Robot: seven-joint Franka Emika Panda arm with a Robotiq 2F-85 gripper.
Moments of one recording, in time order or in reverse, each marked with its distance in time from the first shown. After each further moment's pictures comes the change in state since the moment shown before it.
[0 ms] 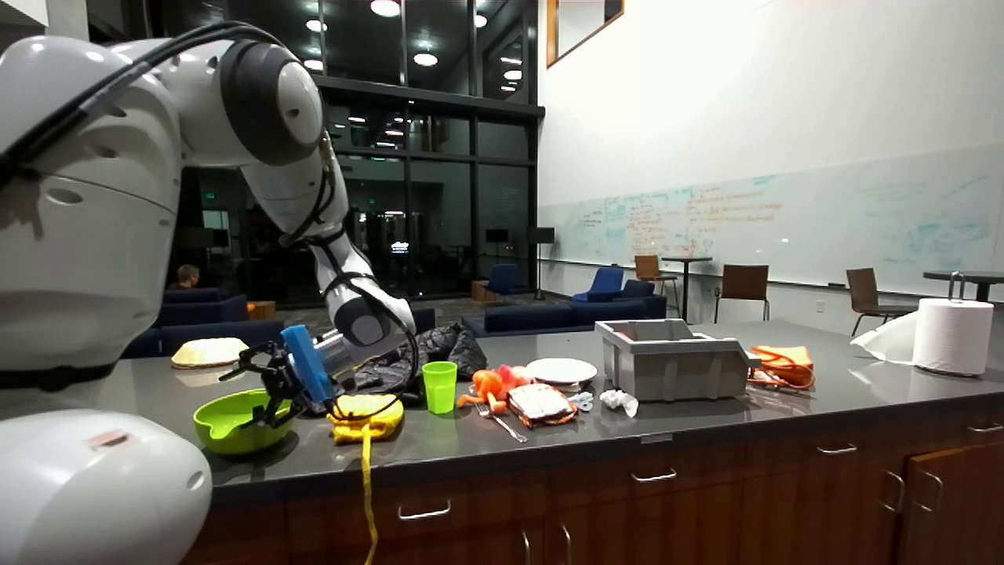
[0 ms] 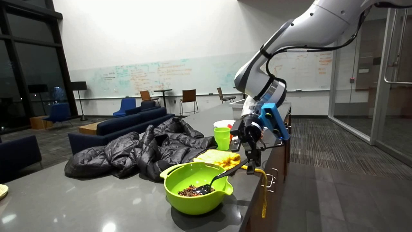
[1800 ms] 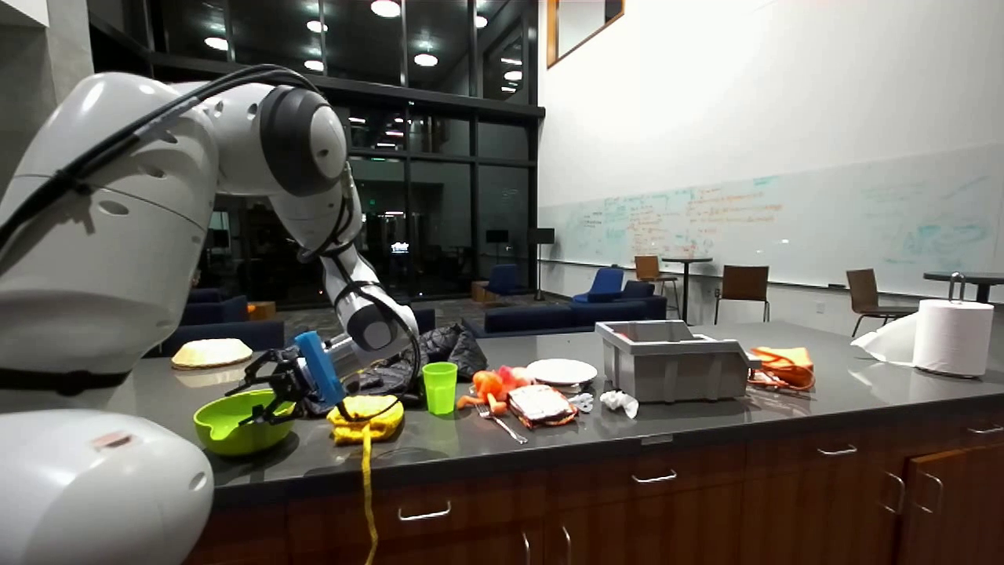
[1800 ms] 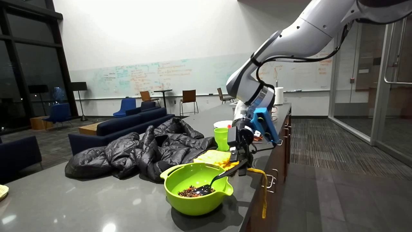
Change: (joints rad) arm 0.004 0.124 0.008 0.141 -0.067 -0.059 -0.019
